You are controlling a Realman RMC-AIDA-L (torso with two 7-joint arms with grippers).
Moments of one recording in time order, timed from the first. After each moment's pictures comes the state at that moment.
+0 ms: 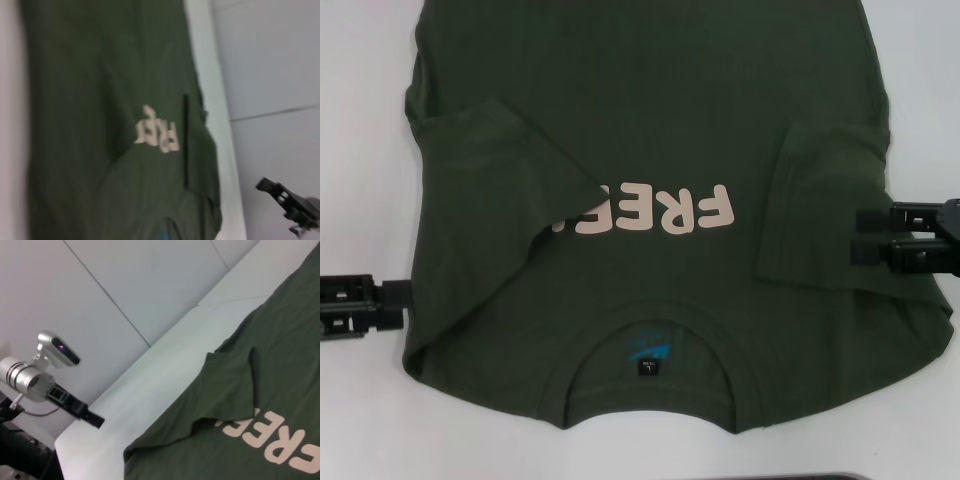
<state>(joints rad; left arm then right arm) -0.35 -1.93 0.53 0.74 2.22 1.98 -2.39 0.38 2.00 -0.50 -0.76 -2.18 -1.90 1.70</state>
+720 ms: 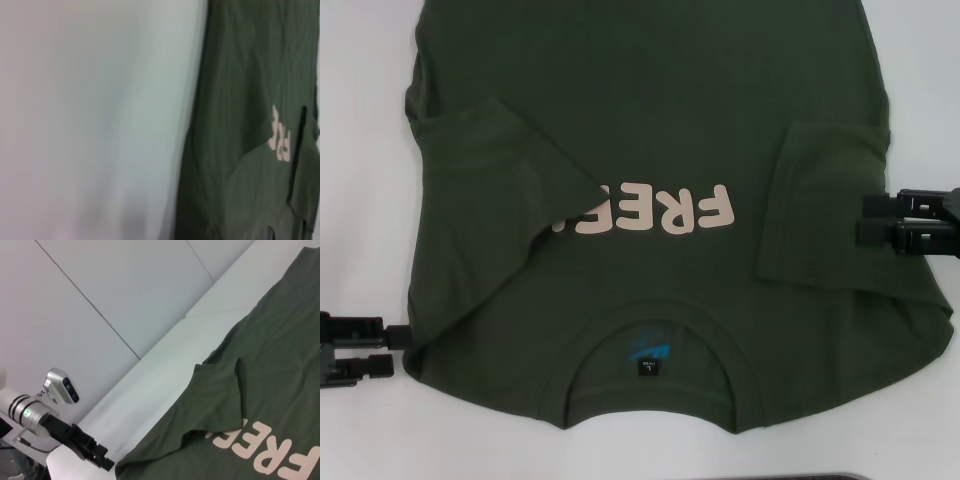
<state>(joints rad) -0.34 -1.94 0.53 0.66 2.40 1.77 -2.48 0.39 2.00 -0.46 -0.75 -2.17 -1.89 1.73</state>
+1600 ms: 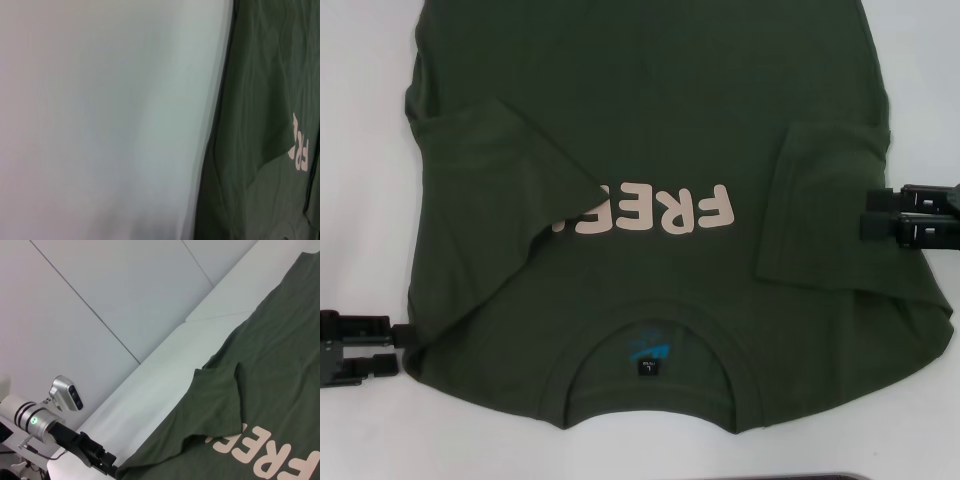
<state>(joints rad) -0.35 -1.94 0.54 0.63 2.41 1.71 -2.49 0.39 2.00 -0.45 -0.75 -2.17 -1.90 1.74</state>
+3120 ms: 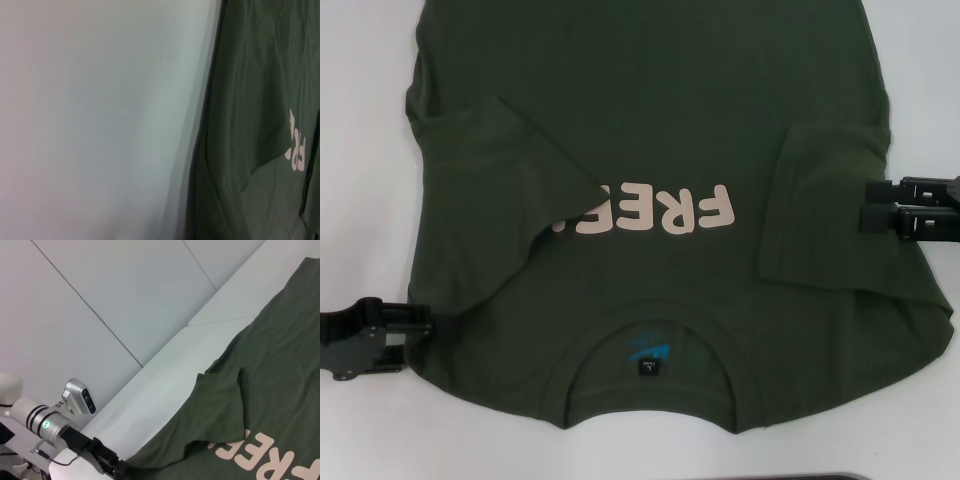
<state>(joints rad) -0.41 -1.98 0.54 0.58 2.43 1.66 -2.50 0.40 2.00 -0.44 -0.75 -2.17 -1.90 1.74</state>
